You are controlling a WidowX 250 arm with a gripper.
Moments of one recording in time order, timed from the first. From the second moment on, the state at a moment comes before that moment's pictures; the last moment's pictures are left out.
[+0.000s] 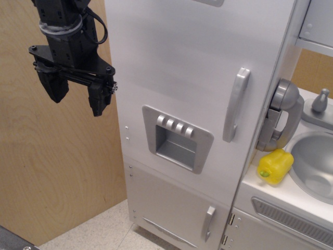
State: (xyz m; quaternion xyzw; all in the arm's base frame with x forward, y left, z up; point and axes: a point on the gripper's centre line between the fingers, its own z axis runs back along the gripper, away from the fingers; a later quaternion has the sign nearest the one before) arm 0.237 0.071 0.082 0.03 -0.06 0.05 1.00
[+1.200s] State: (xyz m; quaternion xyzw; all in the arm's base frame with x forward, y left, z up) arm 0.292 -0.033 0.075 0.00 -0.10 -0.02 1.00
